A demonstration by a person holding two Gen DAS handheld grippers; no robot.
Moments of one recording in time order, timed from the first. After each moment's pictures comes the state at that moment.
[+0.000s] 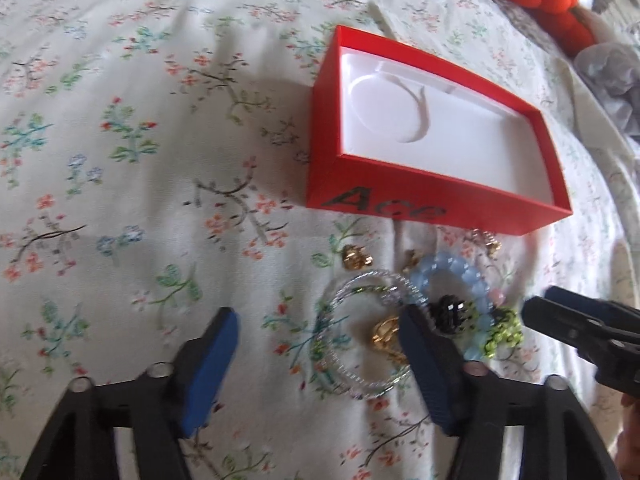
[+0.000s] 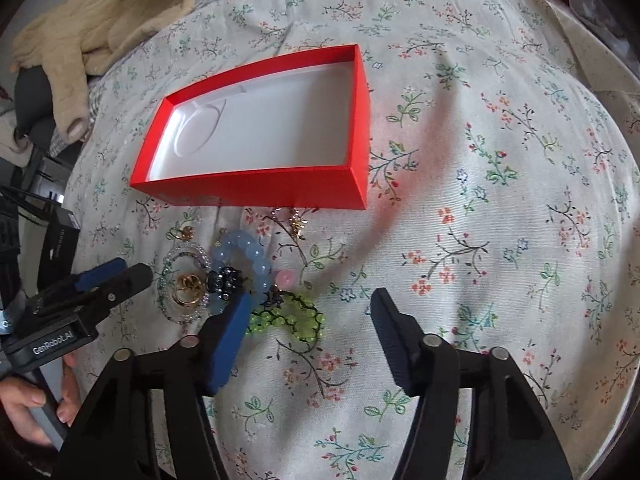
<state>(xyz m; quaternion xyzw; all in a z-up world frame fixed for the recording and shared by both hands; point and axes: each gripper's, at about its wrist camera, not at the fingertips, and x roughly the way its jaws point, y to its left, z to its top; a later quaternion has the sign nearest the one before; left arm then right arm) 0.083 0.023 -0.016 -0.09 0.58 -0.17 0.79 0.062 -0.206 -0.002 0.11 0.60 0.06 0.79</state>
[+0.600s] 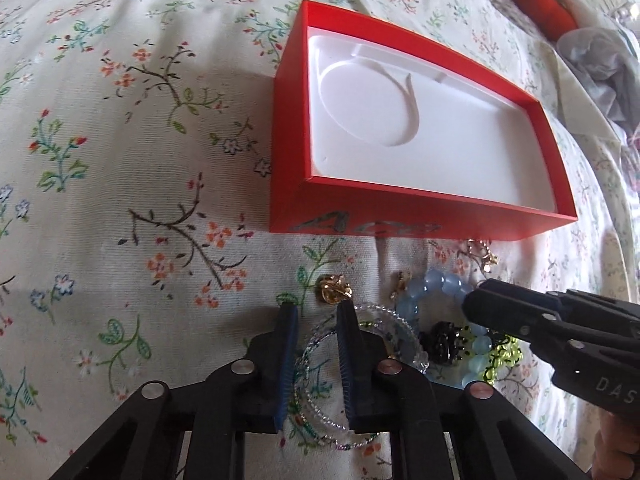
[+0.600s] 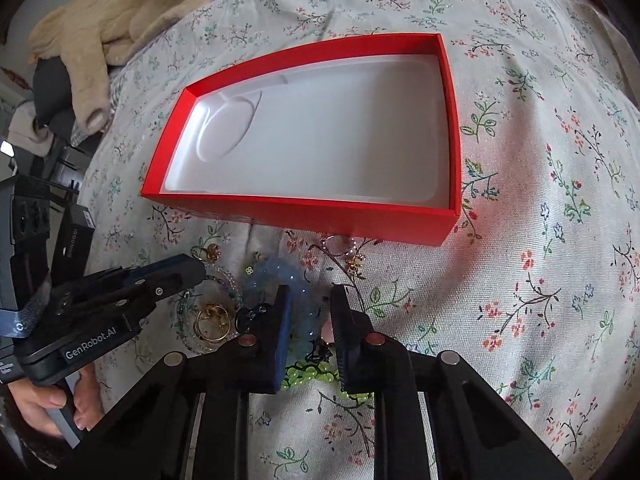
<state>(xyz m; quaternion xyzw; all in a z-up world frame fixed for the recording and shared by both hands) 0.116 0.002 -0.037 -0.08 0.59 -0.21 0.78 0.096 -0.177 -0.027 0.12 0.60 0.11 0.78</state>
